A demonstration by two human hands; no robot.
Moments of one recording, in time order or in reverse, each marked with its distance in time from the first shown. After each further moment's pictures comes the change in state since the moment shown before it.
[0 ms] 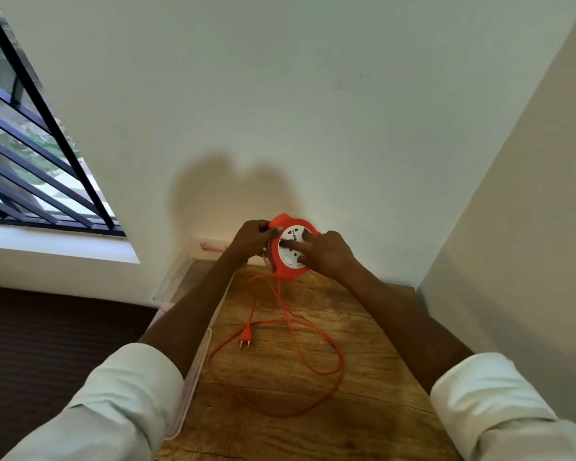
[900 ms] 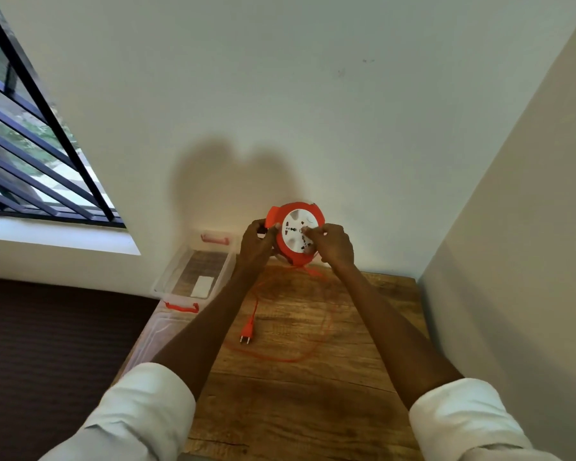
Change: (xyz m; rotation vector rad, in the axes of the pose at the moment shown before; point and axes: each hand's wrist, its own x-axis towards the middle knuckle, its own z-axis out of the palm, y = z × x) left_hand -0.030 -0.021 0.038 -0.245 0.308 0.074; right_hand -0.001 -0.014 0.002 1.165 0.139 0.912
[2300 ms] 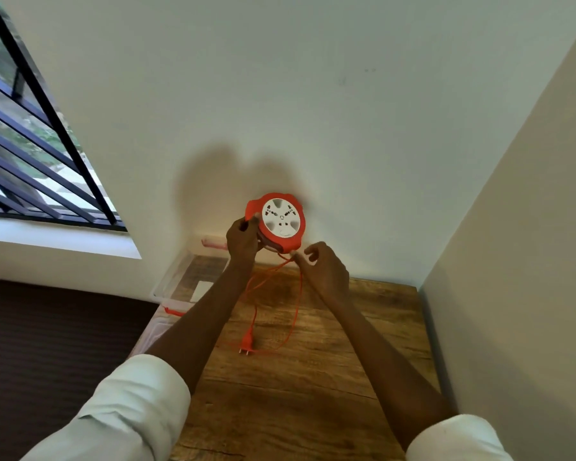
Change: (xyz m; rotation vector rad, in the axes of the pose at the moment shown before) left_hand 0.025 0.017 -0.010 -0.205 0.279 -0.207; right_hand -0.029 0.029 0.031 -0.198 0.115 -0.186
